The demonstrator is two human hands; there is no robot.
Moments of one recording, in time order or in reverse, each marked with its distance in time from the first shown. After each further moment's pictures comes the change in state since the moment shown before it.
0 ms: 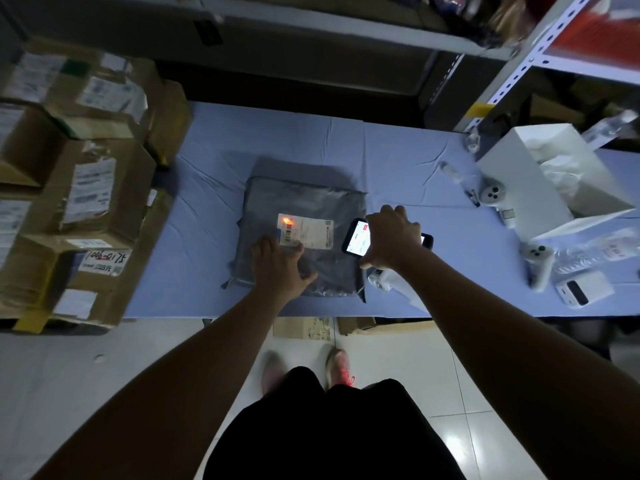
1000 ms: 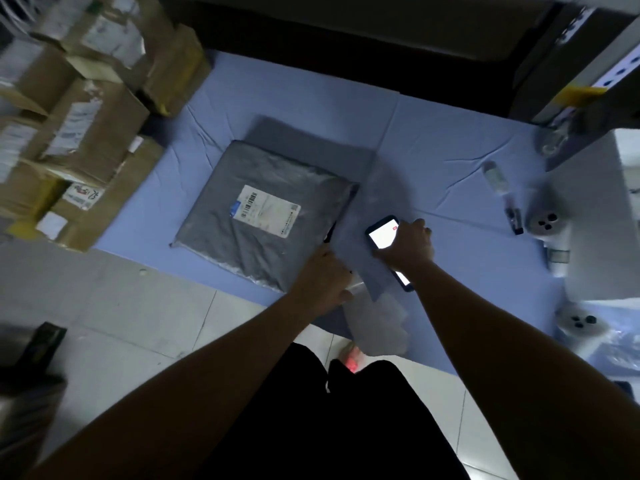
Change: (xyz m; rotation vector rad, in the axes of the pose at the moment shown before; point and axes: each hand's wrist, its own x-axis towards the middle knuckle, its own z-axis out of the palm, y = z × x) left_hand 0.047 0.210 0.016 -0.049 -0.087 0.207; right_hand 0.141 0.165 0.106 0.385 -0.067 -0.023
